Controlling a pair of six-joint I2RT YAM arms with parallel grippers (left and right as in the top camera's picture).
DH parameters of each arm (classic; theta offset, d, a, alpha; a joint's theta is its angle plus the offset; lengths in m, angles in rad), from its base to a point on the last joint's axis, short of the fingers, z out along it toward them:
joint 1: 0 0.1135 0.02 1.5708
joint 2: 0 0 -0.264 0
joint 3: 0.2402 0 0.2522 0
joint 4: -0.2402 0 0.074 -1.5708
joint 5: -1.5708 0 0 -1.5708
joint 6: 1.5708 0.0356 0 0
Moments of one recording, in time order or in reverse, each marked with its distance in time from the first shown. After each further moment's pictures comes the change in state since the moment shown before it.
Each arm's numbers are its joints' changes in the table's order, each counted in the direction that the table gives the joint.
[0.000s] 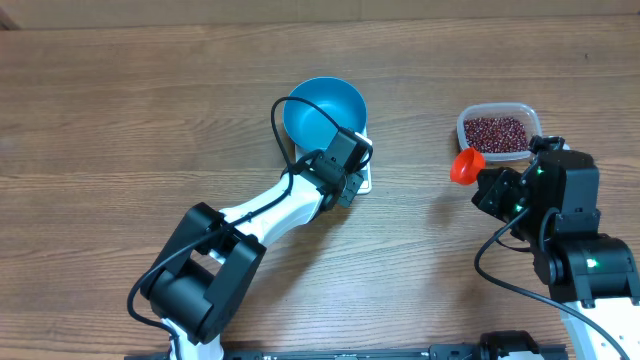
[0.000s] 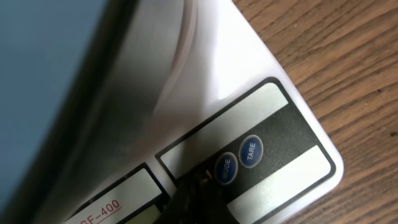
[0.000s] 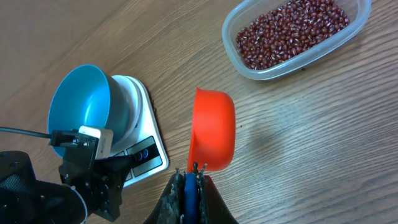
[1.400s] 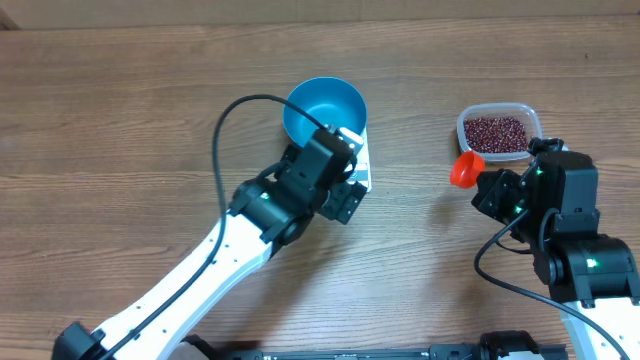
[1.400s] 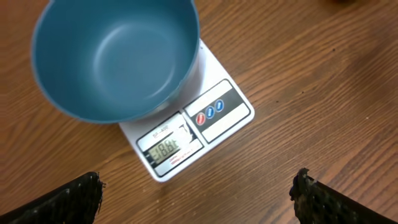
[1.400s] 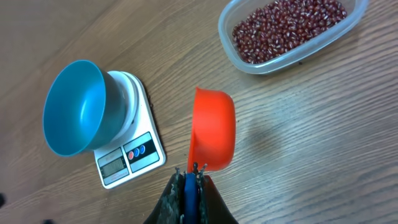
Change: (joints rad) left arm -0.037 0.492 0.006 -0.356 0.009 -0.026; right arm 0.000 0.000 0.000 -0.021 0.000 0.000
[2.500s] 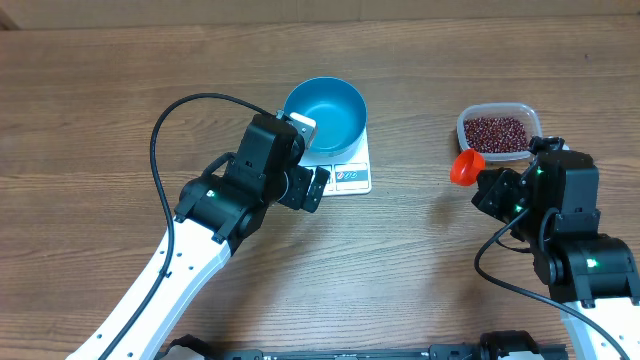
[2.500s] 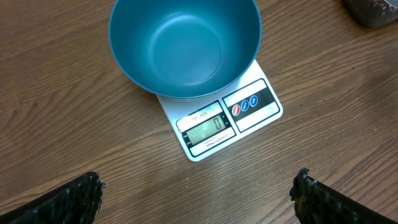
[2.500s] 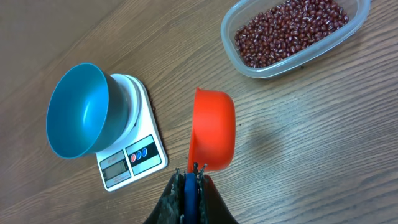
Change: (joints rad) left arm 0.181 0.108 0.000 -0.089 -0.110 0.000; right arm 0.000 0.000 0.000 0.014 0.000 0.000
